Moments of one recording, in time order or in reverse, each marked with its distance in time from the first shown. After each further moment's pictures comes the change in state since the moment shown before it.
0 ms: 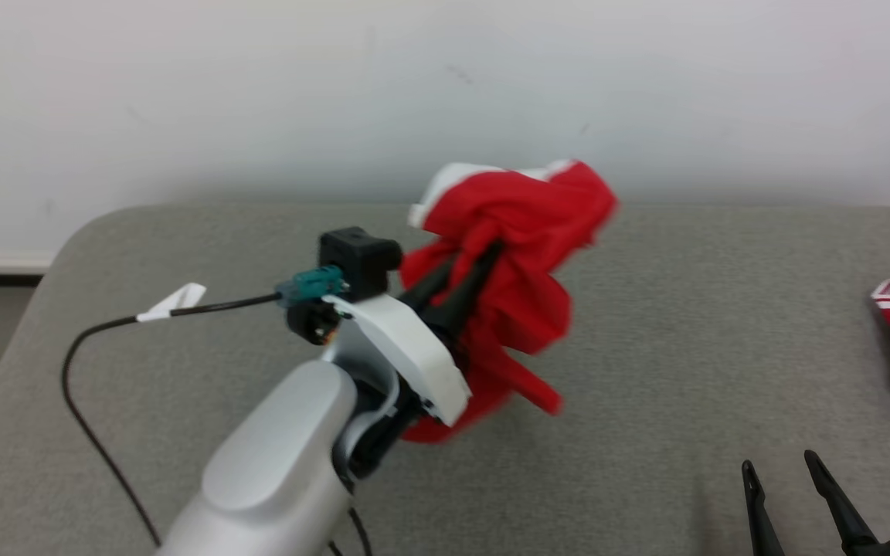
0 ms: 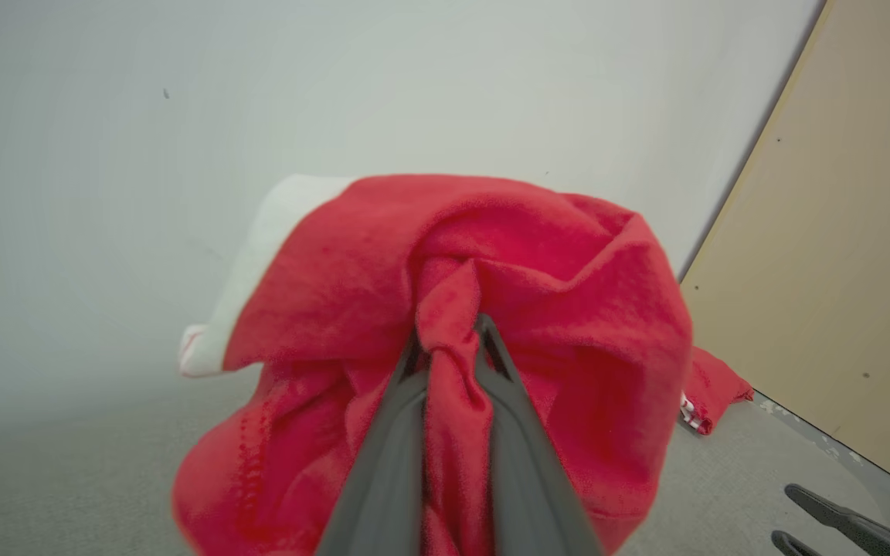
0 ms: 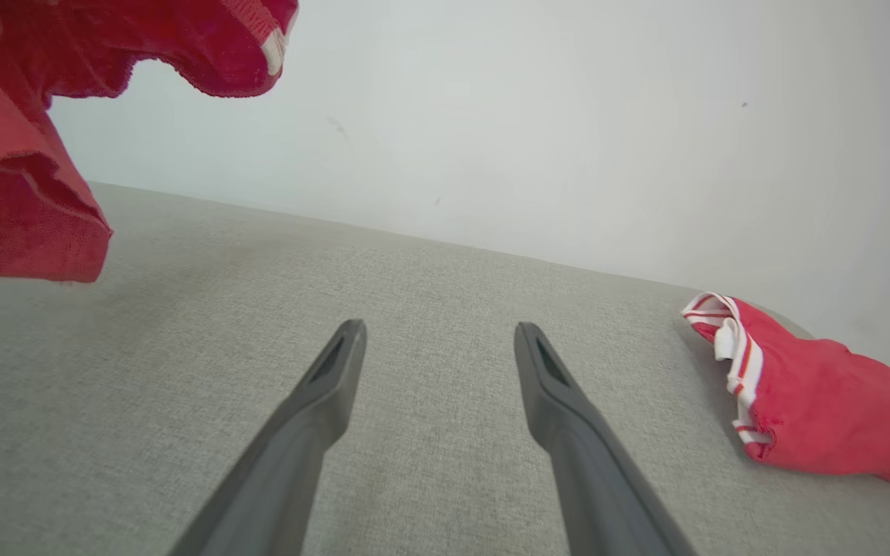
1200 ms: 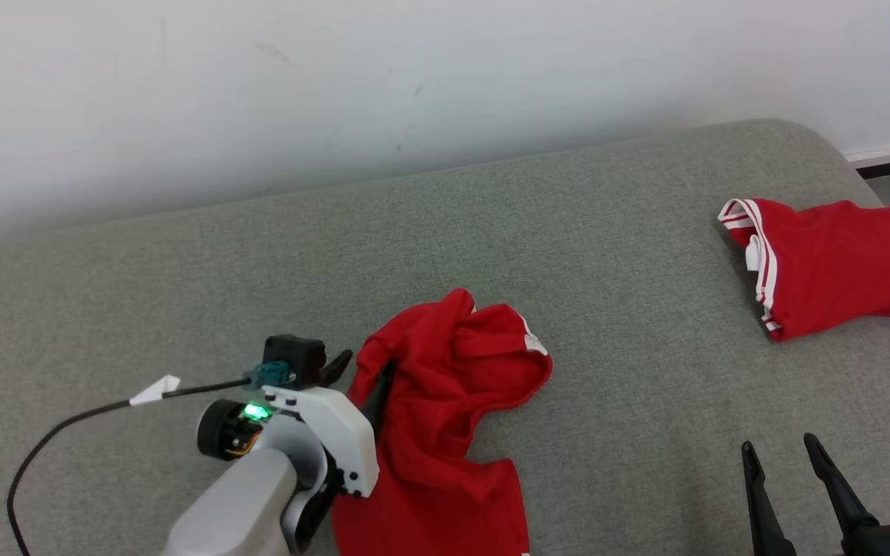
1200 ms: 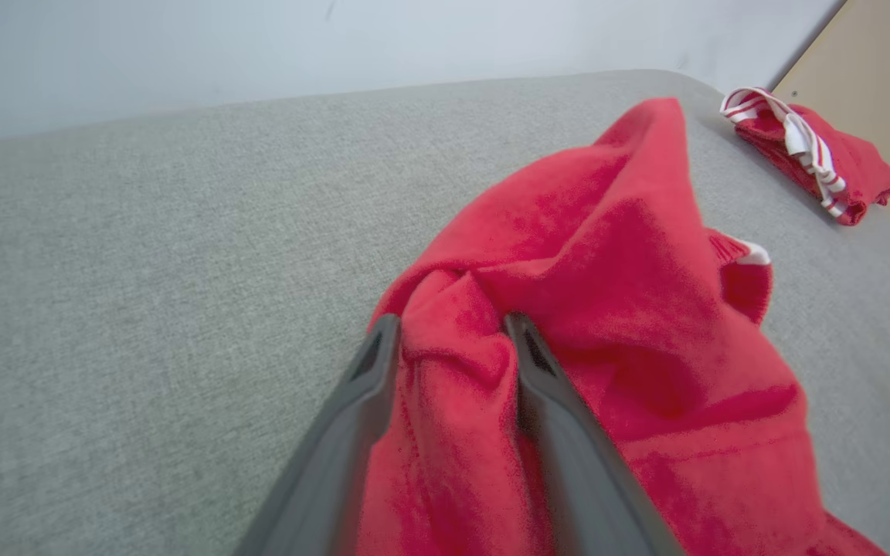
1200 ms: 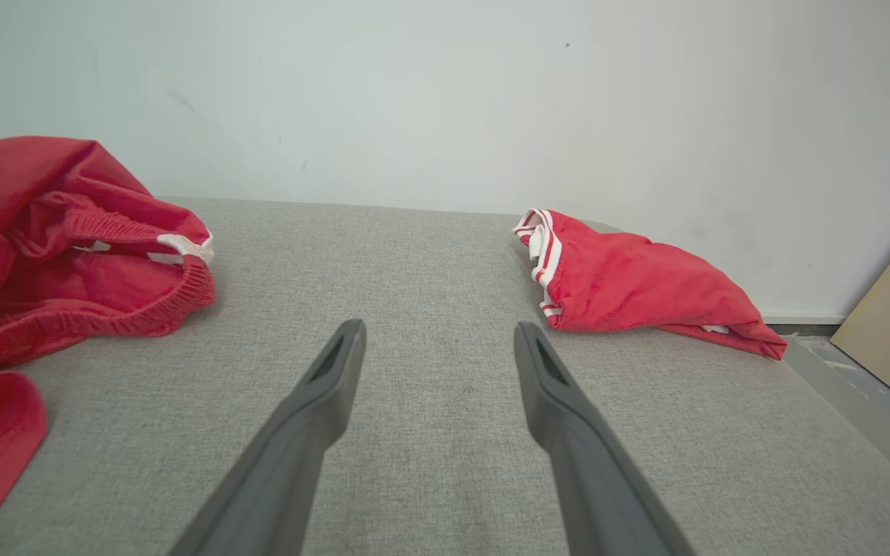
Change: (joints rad) left arm 0.109 0.050 -0.069 0.274 -0.010 0.121 0.001; right arm -0.036 0.007 0.012 0.015 0.050 0.000 0.000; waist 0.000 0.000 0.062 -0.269
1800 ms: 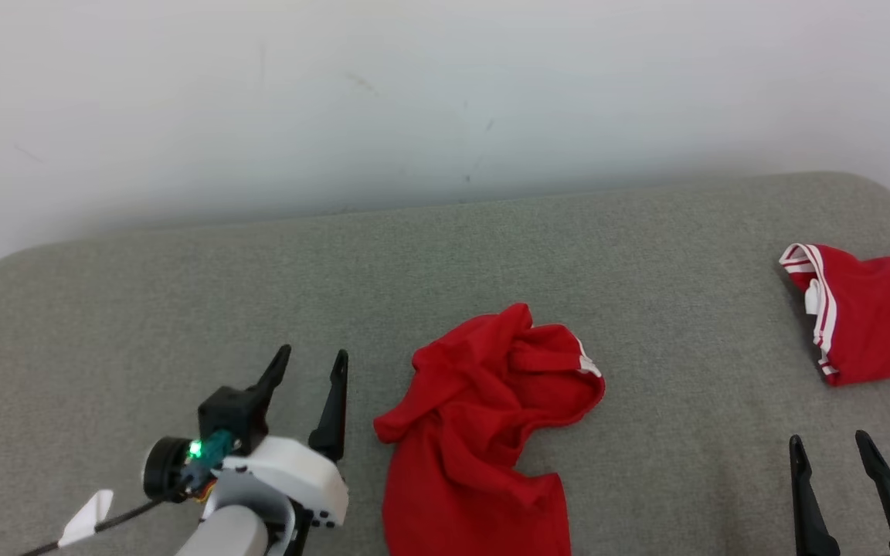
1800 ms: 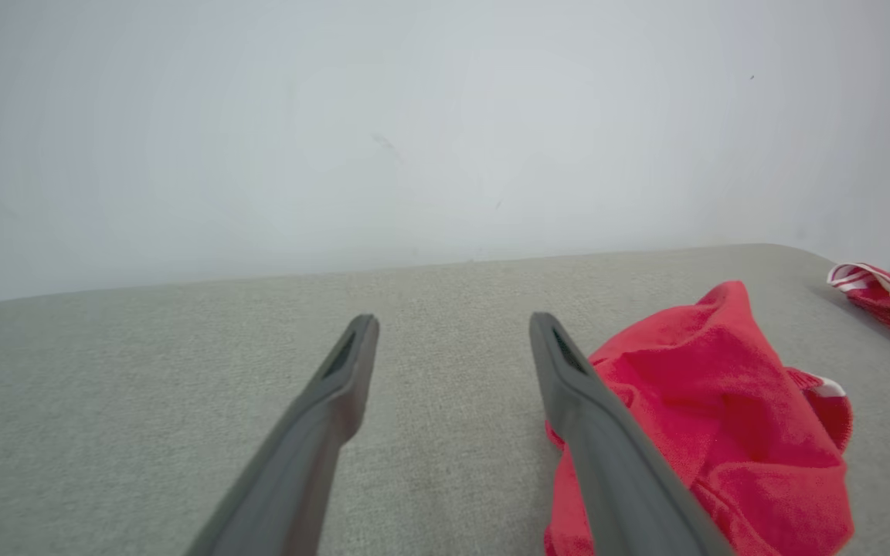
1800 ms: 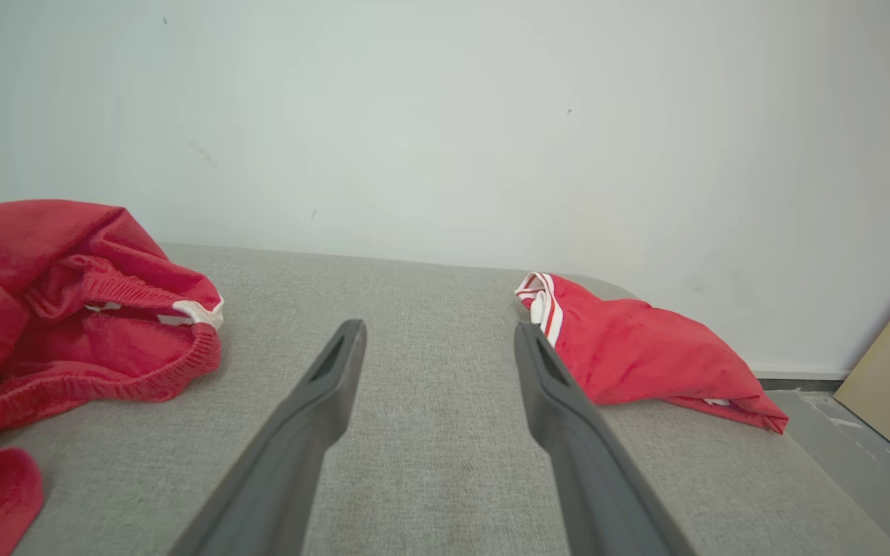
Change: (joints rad) left arm 0.199 0.029 0.180 -0.256 0.176 0.190 -0.196; right arm 0.017 0.000 -0.091 -0.035 -0.028 0.000 0.000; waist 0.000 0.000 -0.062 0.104
